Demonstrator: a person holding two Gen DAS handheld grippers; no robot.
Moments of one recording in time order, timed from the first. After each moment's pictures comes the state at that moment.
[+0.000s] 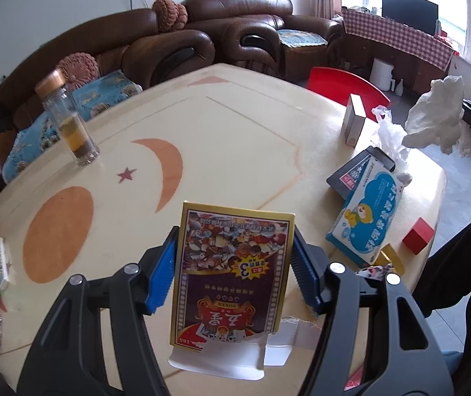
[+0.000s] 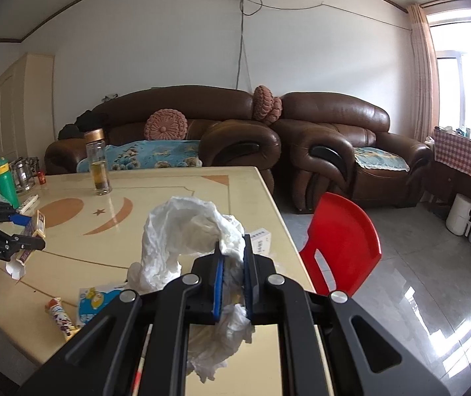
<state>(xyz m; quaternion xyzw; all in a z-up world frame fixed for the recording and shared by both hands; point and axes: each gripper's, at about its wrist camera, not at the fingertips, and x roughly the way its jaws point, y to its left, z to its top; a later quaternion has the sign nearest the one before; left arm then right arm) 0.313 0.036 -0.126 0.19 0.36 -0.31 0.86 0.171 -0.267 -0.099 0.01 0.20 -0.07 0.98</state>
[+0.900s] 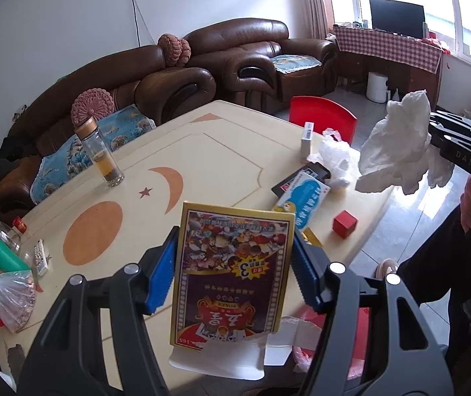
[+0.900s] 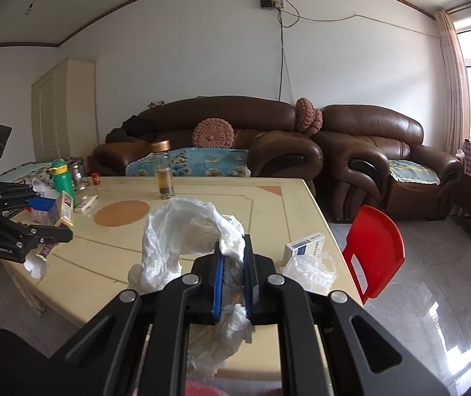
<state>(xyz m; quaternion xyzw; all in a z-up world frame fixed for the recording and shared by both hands) 0.174 0.048 -0.048 0.21 0.30 -0.30 0.88 0.090 -0.193 -0.051 0.01 0.19 0.02 0.98</state>
